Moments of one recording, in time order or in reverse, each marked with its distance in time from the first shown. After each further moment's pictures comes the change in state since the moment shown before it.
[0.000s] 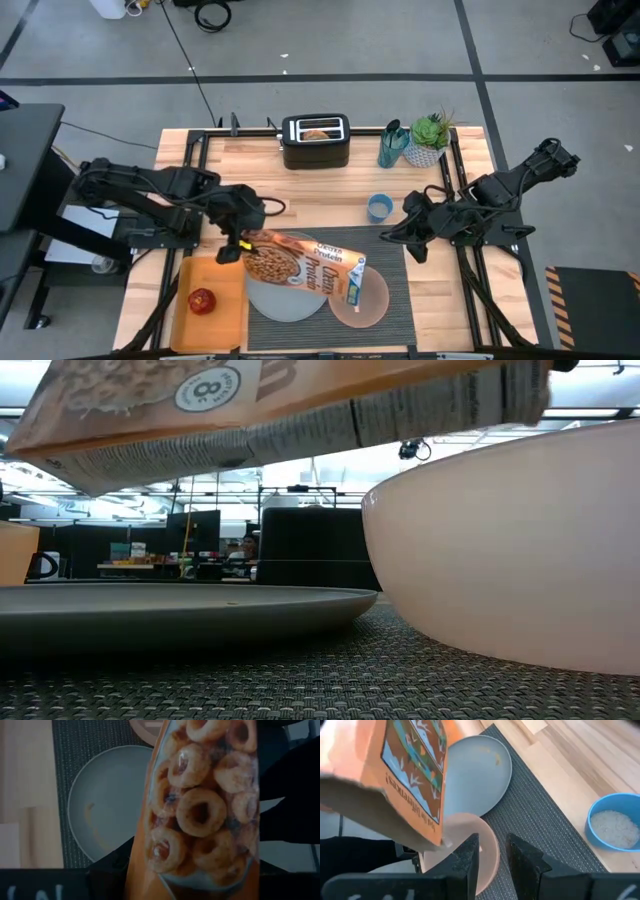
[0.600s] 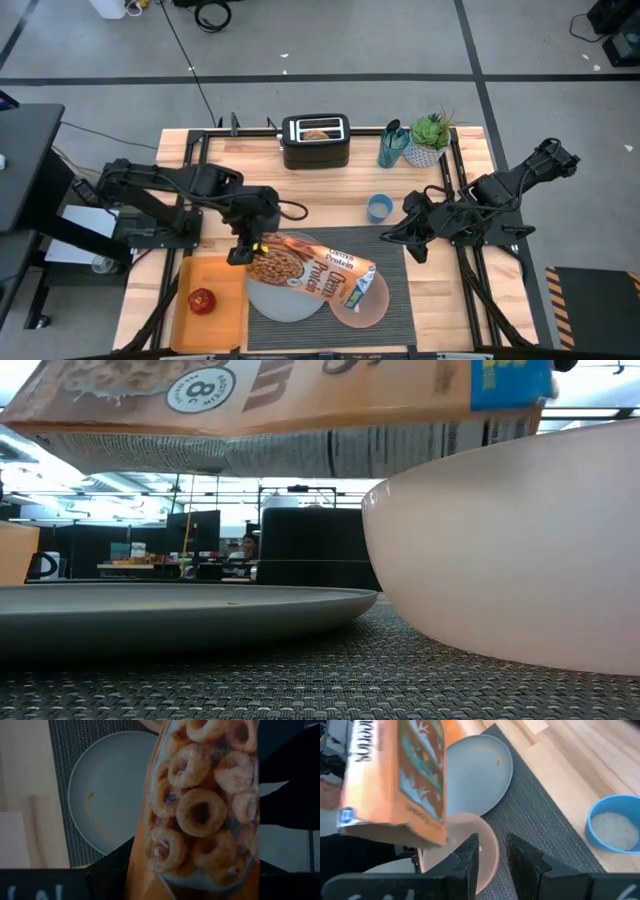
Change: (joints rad) left arm 0.004 0.230 0.312 -0.259 0.012 0.024; right arm 0.000 0.000 0.000 0.001 -0.006 -0.016
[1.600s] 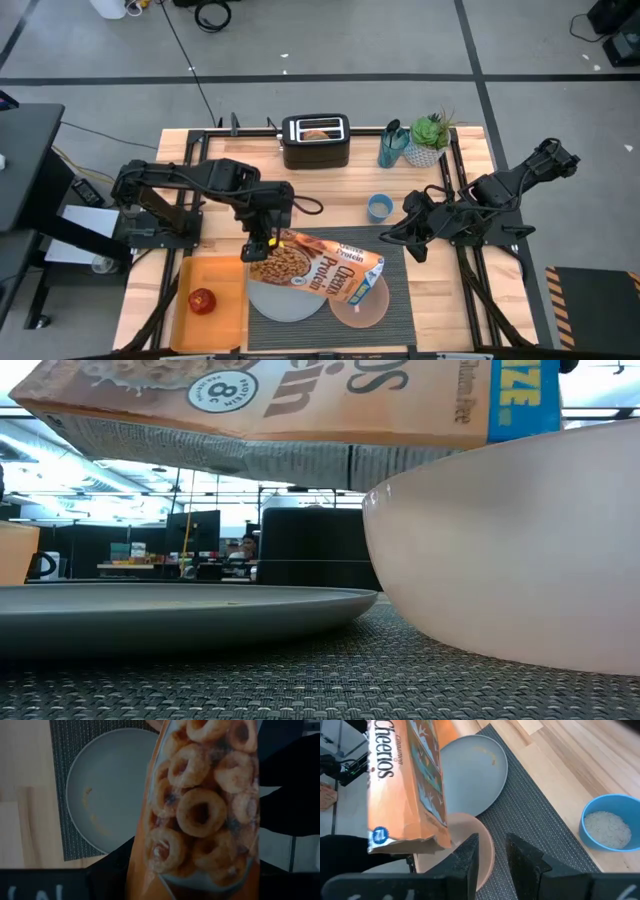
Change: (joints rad) left arm 0.040 0.127 0.162 -0.103 0.045 -0.038; right arm 0.000 0.001 0.000 -0.017 0.018 0.003
